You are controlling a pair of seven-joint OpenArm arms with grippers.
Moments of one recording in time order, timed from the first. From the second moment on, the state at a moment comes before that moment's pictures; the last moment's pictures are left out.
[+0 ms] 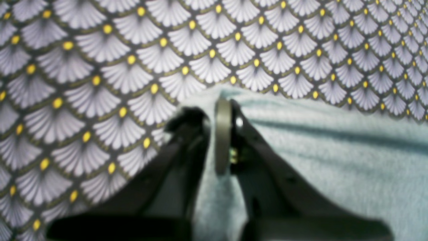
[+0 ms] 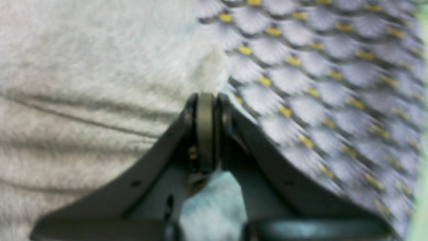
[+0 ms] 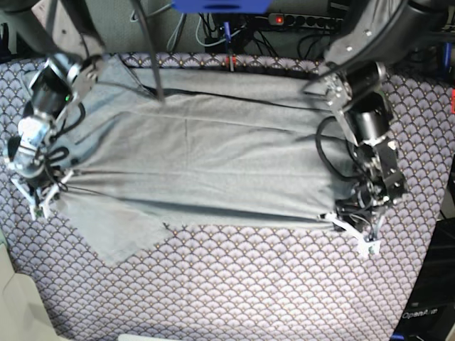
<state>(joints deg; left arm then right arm) -28.1 -2.2 -32.7 53.7 6.5 -28.1 35.0 21.0 8.7 47.8 57.2 -42.6 40.3 -10.1</state>
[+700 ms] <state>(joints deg) -8.3 0.1 -32.7 83.9 -2.6 -33.8 49.0 -3.2 -1.0 44.7 92.2 -32.4 40.4 -10.2</state>
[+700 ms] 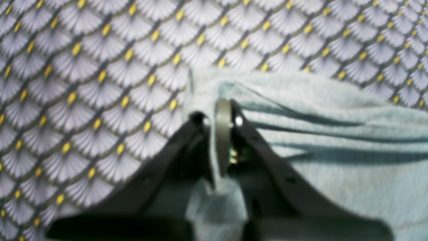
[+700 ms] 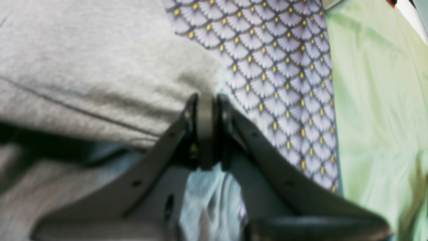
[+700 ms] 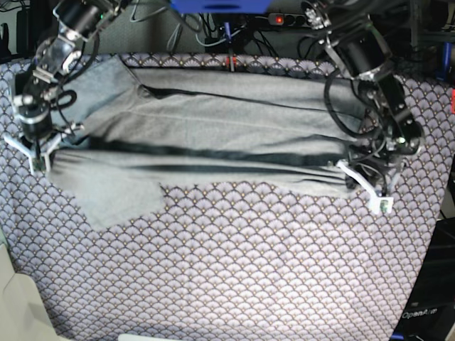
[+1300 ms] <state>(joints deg) -0.5 -0.2 -32.7 87.2 -4.8 -33.9 49.2 -22.7 -1.7 45.0 100.1 -21.0 40.5 -5.1</state>
